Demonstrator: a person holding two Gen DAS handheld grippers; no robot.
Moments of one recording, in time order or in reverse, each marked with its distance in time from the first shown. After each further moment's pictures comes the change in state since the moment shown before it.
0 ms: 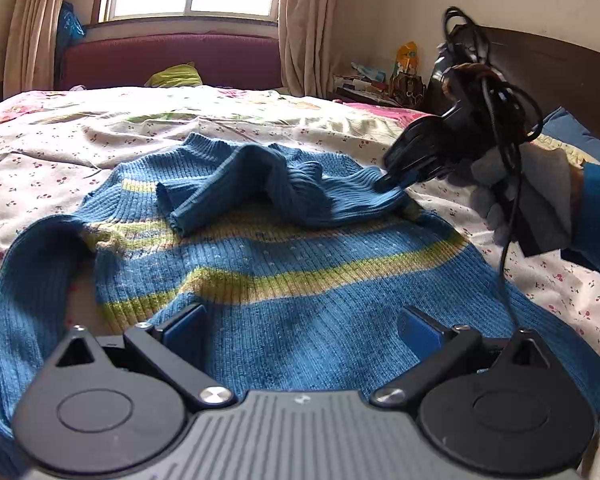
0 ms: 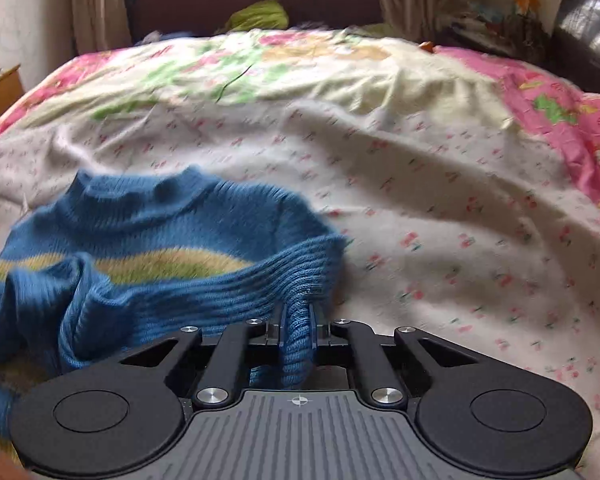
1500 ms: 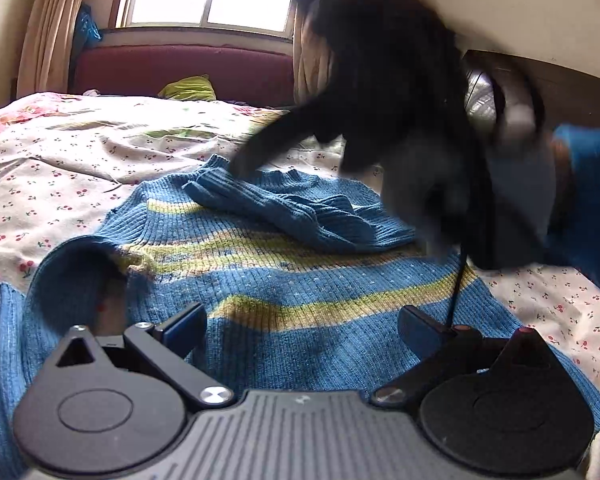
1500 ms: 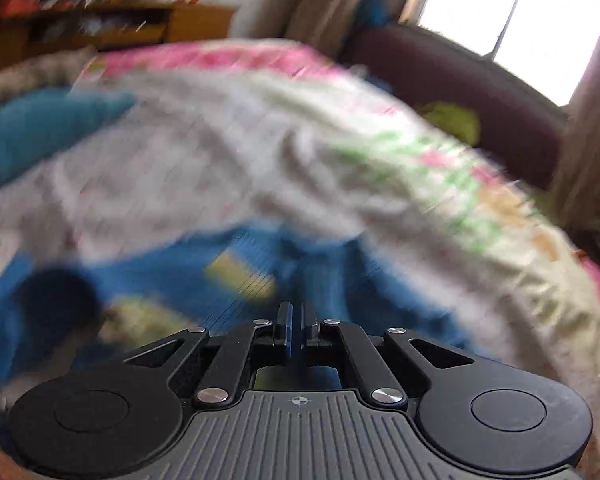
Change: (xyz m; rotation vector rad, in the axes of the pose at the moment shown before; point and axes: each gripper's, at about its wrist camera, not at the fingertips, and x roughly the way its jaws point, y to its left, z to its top) left arm -0.012 0.017 0.011 -0.046 -0.050 0.006; right arm -0.043 0.205 -0.013 -0.672 -0.139 0.258
